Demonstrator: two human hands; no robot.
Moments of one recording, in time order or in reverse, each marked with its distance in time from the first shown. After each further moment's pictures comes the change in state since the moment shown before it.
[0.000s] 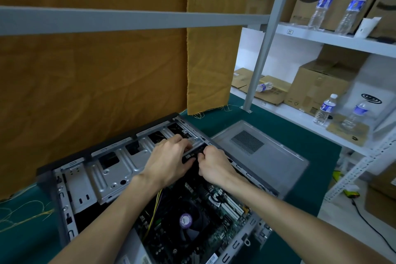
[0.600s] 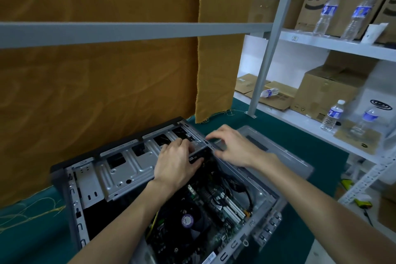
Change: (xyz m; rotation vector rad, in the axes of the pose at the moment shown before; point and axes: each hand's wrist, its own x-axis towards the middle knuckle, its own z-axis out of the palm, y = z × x) left_hand -0.003 0.019 0.013 0.019 0.137 -0.180; right_hand 0.021 0.018 -0.075 -0.330 -0.075 -0.417
